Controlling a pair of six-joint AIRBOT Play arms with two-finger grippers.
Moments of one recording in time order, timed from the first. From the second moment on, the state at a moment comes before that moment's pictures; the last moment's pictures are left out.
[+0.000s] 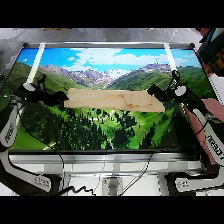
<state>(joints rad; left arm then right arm) 0.19 -1.76 1.35 0.96 -0.95 -1.22 -0.02 -1.53 1.14 -0.98 0.60 1.52</state>
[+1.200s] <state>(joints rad) 0.11 -1.28 1.47 0.96 -1.29 -1.12 0.71 -1.92 1.60 -0.81 0.53 1.63</state>
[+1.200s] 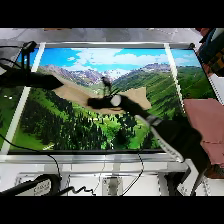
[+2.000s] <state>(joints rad) -0.42 -1.68 1.48 0.51 -0.84 -1.12 0.16 -1.71 1.70 -1.13 0.87 1.71</state>
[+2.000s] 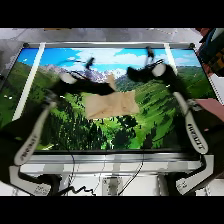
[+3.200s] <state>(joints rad) -0.25 -1.67 1.48 0.66 -0.93 -0.99 0.06 -1.92 1.50 -0.80 1.09 1.24</state>
